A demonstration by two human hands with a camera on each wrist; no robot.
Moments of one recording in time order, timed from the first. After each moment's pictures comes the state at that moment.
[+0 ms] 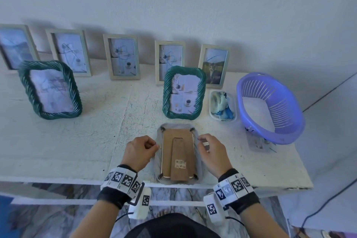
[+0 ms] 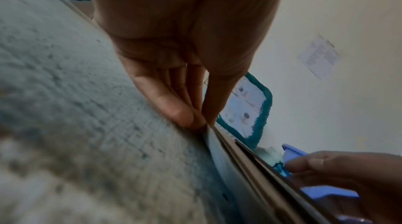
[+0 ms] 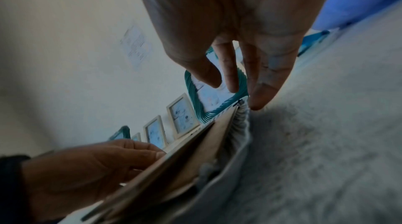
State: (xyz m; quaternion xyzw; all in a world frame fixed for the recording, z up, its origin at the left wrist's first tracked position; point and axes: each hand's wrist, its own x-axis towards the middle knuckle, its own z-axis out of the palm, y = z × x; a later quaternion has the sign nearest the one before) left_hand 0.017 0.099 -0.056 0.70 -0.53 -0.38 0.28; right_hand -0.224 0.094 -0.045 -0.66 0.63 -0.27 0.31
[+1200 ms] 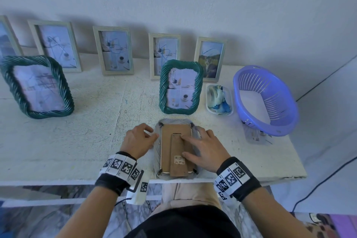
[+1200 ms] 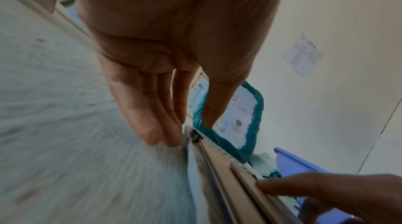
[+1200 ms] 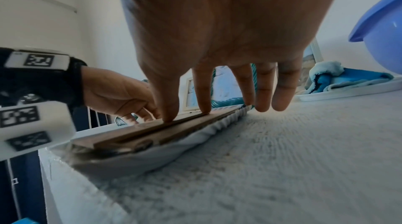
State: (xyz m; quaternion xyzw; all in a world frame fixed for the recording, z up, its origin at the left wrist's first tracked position) left_hand 0.024 0.071 -0.057 0.70 -0.57 -0.38 0.23; right_hand -0.221 0.089 -0.033 -0.81 0.55 0.07 0.17
